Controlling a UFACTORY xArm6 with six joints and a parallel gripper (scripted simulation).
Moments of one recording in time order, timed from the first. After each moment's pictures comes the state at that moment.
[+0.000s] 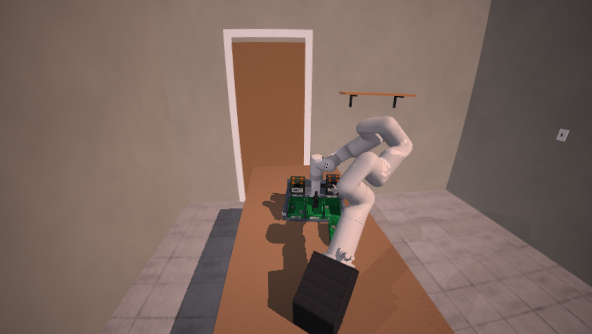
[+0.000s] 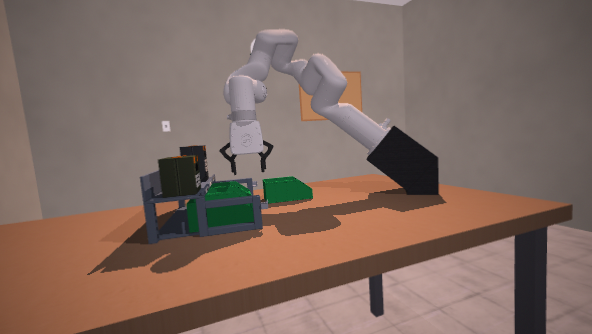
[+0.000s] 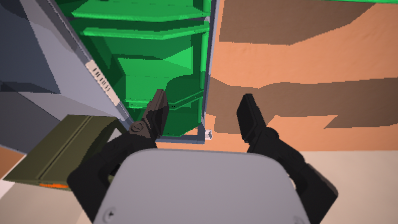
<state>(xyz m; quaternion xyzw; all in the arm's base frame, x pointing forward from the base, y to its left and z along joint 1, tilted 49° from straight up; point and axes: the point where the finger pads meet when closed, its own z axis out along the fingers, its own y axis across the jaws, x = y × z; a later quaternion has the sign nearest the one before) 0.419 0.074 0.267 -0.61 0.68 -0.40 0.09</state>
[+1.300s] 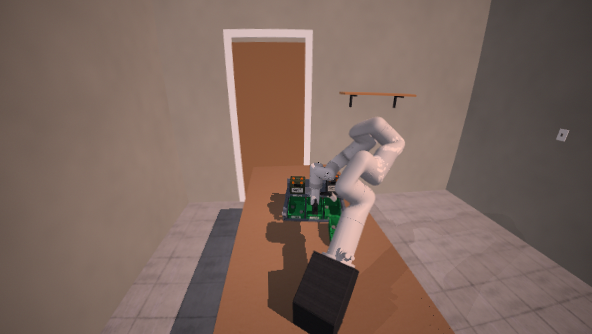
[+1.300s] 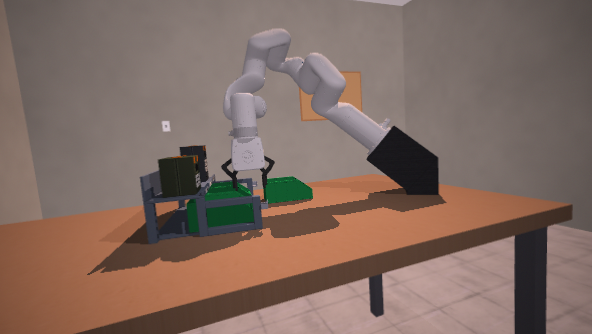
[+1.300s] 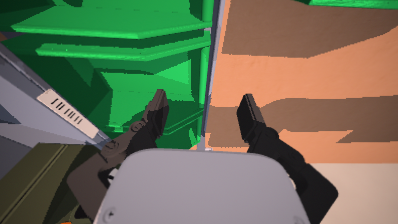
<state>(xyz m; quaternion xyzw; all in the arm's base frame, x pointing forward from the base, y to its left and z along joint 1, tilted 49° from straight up) 0.450 0.053 0.234 -0.61 0.68 -0.40 0.09</state>
